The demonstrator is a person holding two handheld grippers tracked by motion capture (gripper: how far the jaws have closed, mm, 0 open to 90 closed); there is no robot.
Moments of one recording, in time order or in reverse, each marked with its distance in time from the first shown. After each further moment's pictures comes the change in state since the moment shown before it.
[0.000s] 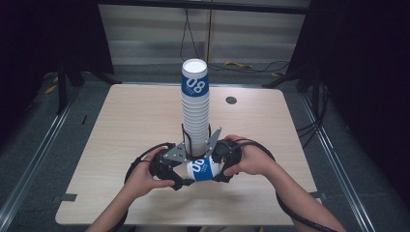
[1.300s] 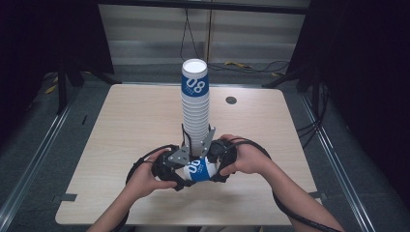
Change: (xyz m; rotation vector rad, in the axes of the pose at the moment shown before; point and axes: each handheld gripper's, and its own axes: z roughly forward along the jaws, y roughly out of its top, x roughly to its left) left arm -0.004 0.005 0.004 0.061 -0.007 0.035; right arm 0.001 0.013 0.002 0.028 0.007 -0.029
